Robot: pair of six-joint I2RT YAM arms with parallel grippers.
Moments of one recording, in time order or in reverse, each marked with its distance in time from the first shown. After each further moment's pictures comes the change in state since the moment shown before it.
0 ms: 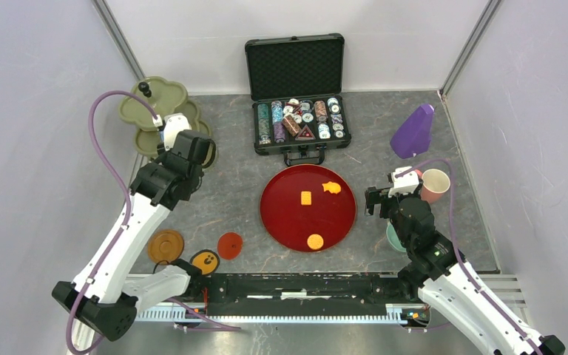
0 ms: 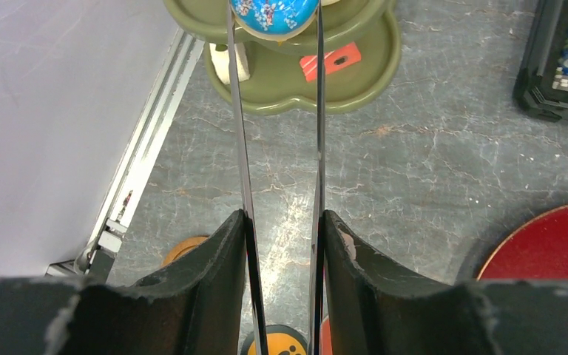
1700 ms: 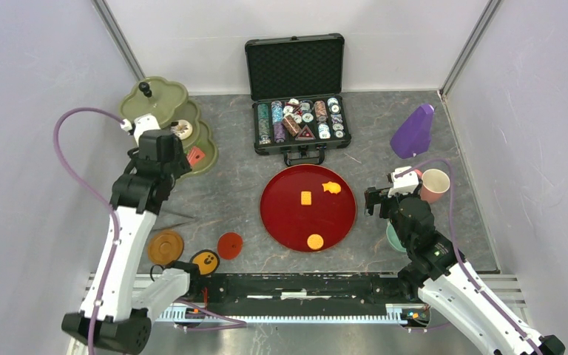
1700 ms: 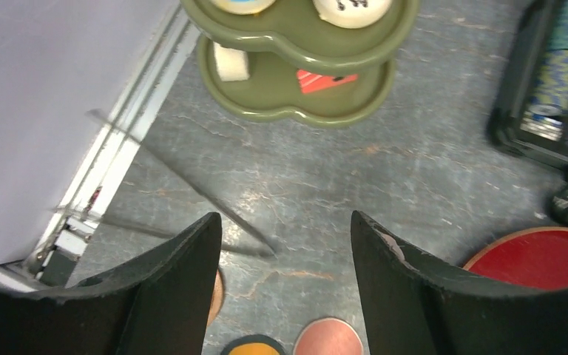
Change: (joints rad) left arm 0.315 -0.060 -0.047 0.125 0.257 0.086; right arm 0.000 0.000 0.000 0.000 -0.008 0.000
